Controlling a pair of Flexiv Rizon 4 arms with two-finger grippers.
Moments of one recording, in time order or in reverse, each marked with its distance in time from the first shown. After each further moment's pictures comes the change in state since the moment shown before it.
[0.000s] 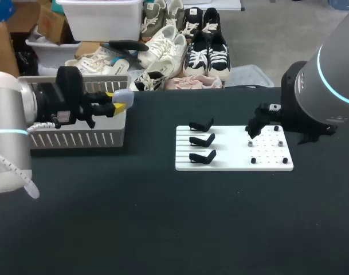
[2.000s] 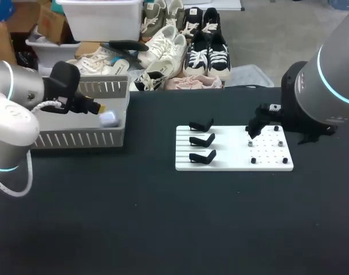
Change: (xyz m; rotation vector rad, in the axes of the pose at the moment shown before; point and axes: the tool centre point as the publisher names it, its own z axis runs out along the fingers) left arm 0.094 0.114 0.021 -0.194 0.314 -0.248; right arm 0.000 0.000 0.000 0.000 -0.001 0.000
